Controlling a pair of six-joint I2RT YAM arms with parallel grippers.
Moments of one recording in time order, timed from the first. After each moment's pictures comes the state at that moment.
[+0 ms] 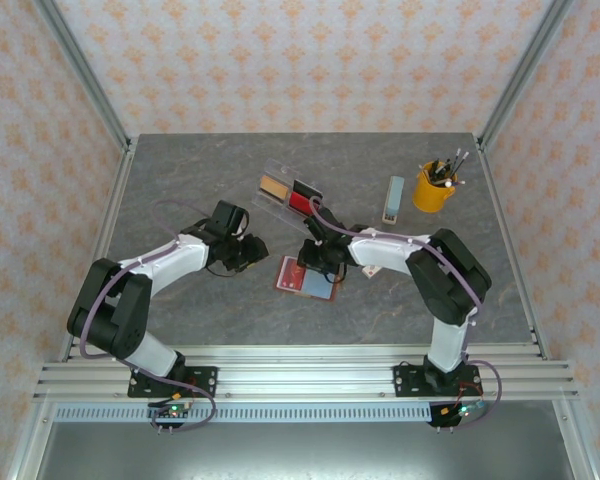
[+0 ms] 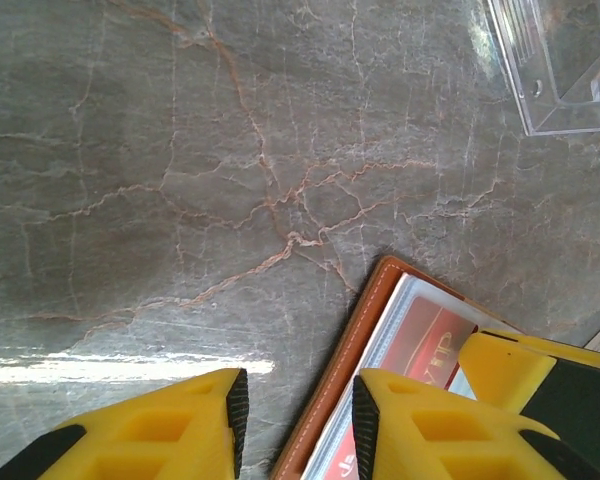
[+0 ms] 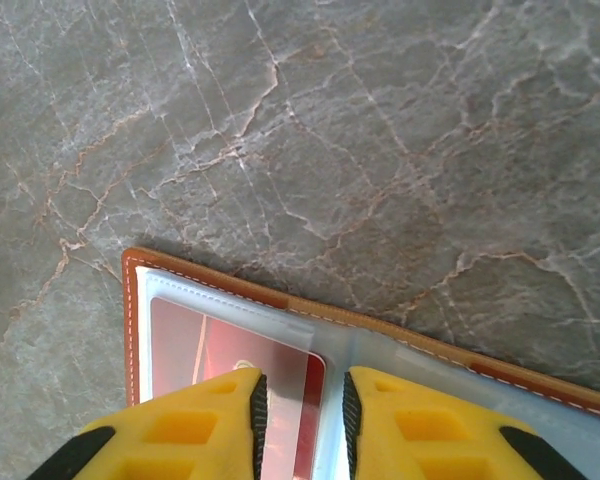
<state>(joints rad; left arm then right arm) -0.34 1.53 0.85 -0.40 0.27 -0.85 0.72 1.84 1.09 -0.33 -0.18 0.90</state>
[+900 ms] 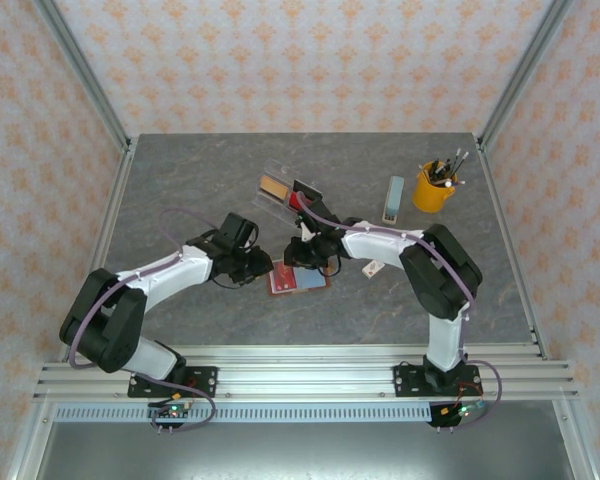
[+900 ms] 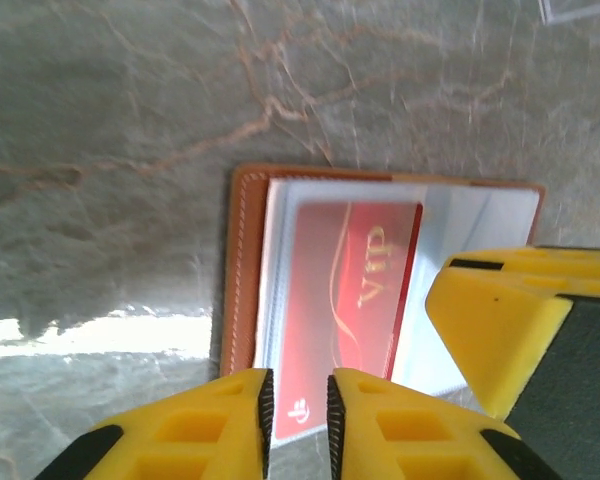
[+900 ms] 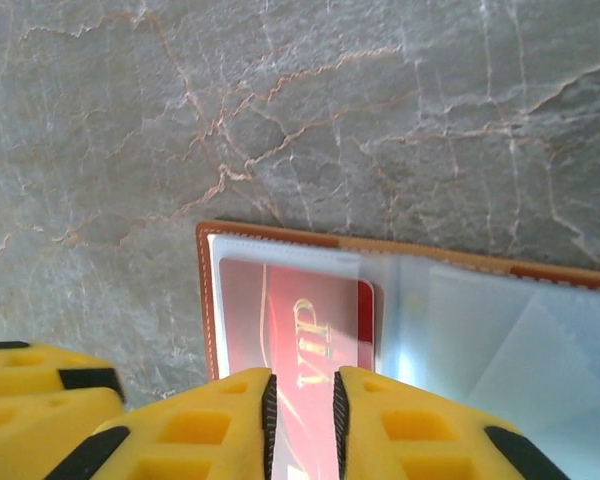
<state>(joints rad) -0.46 1.46 0.79 -0.41 0.25 -0.94 0.72 1.89 1.18 -0.34 -0.40 0.72</state>
